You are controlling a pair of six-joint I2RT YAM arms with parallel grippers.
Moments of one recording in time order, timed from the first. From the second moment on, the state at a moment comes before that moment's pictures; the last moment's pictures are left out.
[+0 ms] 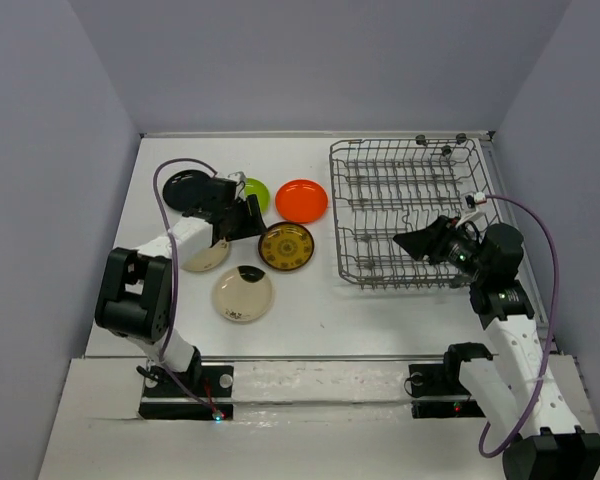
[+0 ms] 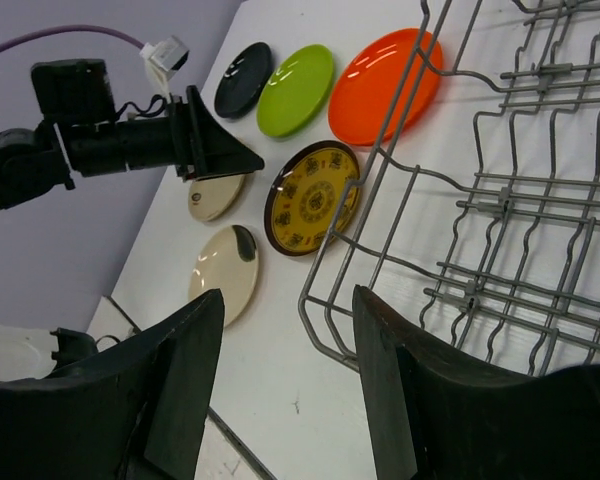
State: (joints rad) left arm -0.27 1.58 0.95 -0.21 0.17 -0.43; right arm 0.02 0.69 0.57 -0.08 -0.68 0.61
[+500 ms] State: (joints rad) left arm -0.28 1.78 0.99 -0.19 0.26 -0.41; right arm 0.06 0.67 0.57 -0.07 -0.68 0.60
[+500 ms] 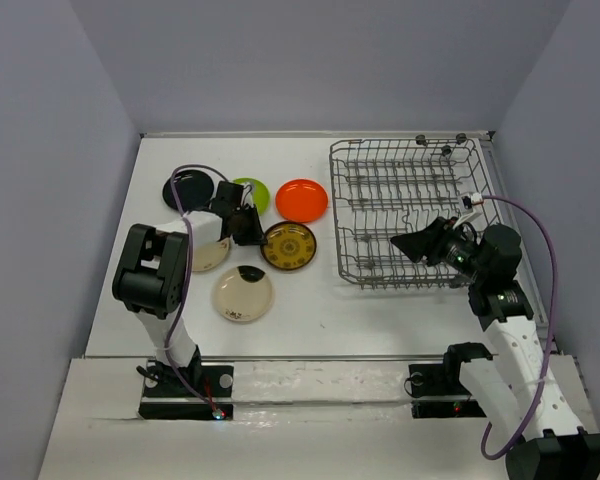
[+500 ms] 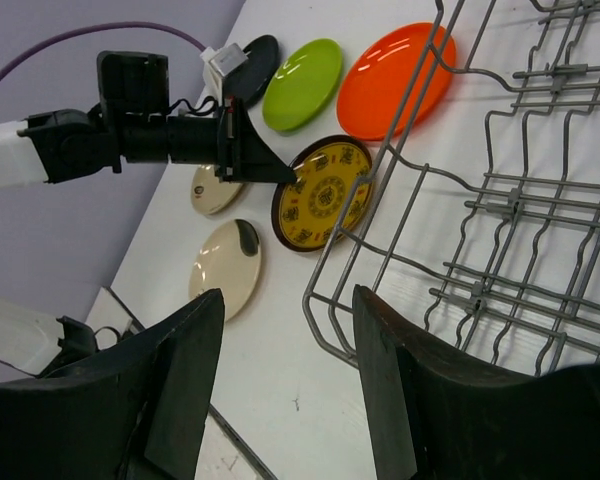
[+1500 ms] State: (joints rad) left arm -0.30 1.01 0.87 -0.20 0.45 -0.39; right arm 0.45 1.12 0.79 0.05 -0.61 0.58
